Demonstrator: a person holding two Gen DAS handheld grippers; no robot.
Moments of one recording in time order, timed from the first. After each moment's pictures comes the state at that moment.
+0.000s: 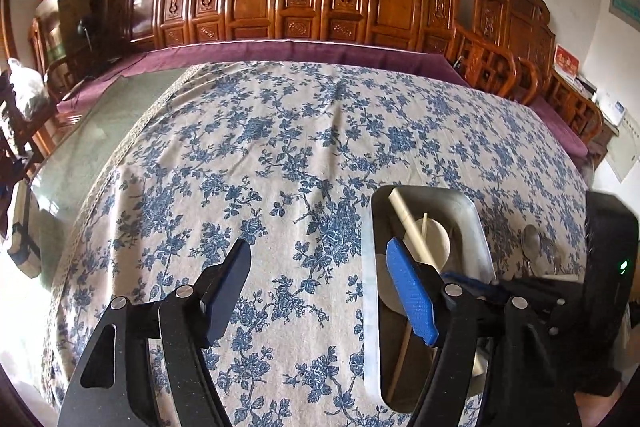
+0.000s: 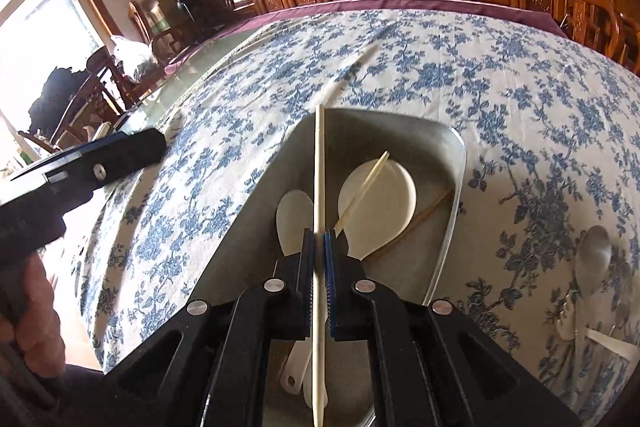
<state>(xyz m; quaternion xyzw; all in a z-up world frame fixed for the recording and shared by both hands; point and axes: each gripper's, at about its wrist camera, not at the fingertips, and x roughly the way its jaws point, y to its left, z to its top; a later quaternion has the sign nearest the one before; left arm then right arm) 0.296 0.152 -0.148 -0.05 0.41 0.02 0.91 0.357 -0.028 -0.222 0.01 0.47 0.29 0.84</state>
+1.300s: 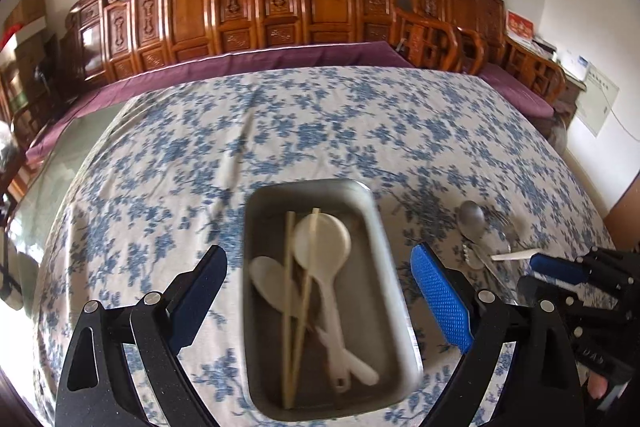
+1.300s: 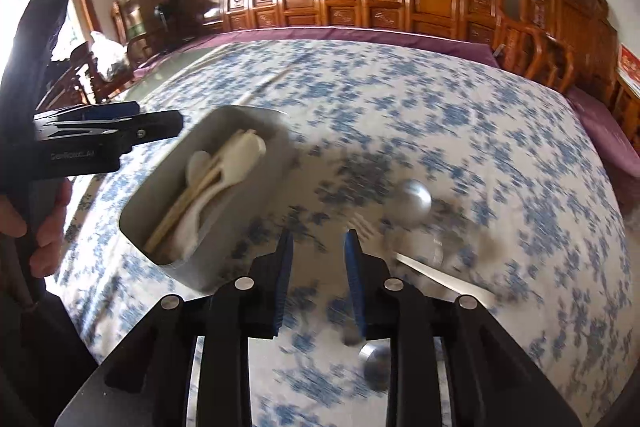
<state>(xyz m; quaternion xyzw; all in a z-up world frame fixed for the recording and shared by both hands) 0.295 0.043 -0.149 0.02 0.40 -0.05 0.91 0.294 -0.181 -0.183 -0.05 0.42 0.22 0.88</state>
